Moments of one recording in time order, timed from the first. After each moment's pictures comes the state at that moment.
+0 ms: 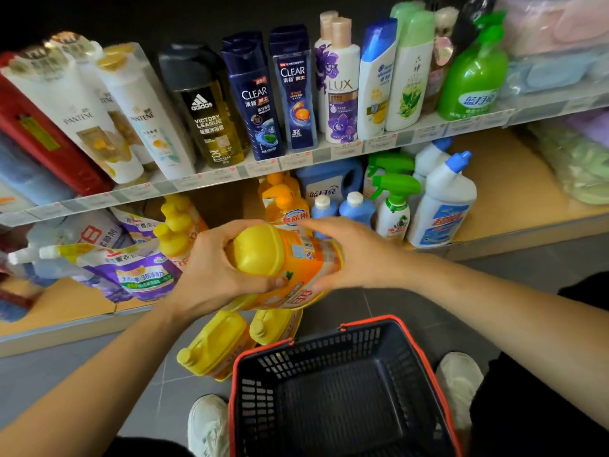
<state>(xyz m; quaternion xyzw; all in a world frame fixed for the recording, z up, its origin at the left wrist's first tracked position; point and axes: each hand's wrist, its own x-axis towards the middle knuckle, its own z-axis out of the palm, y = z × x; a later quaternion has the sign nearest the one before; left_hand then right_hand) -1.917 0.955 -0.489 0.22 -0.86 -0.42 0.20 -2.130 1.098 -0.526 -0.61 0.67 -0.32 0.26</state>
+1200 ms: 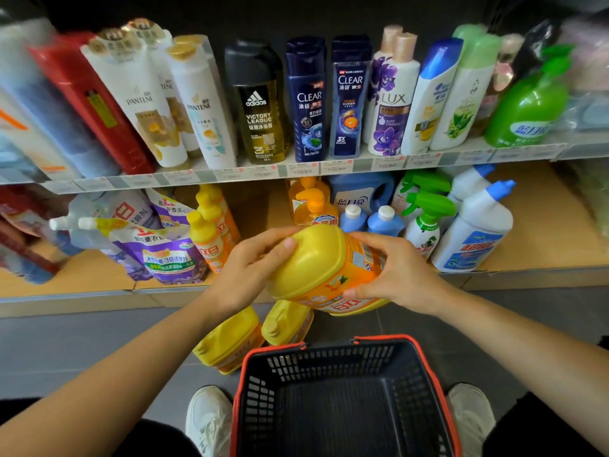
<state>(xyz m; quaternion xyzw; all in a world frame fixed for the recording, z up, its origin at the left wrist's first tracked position) -1.908 0.954 -0.509 0.23 -0.79 -0.54 0.18 -2.131 1.106 -0.541 -0.52 0.64 -0.46 0.32</state>
